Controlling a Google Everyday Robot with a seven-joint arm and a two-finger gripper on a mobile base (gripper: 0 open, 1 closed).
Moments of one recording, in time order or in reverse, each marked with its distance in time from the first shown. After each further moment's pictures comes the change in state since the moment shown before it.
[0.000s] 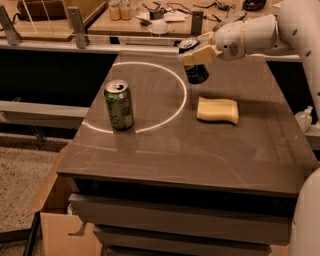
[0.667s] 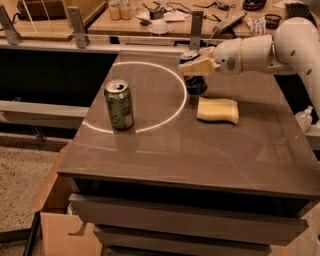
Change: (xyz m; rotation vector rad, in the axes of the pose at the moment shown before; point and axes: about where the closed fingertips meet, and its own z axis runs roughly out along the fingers) arm 0.036 -0.001 0.008 0.062 -0.029 0.113
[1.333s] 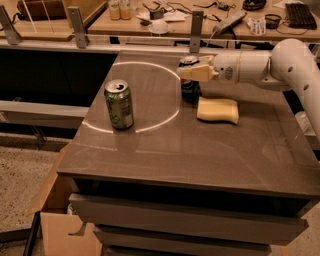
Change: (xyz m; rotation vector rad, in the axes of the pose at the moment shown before) arm 0.014 0.000 0.007 -0.017 -0.125 0.102
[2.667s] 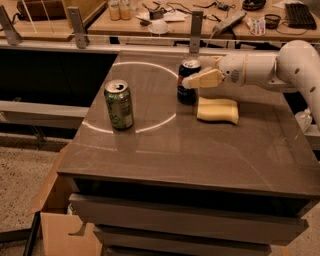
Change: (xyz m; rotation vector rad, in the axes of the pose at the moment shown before) arm 0.007 0.001 -0.015 -0.004 0.017 -0.029
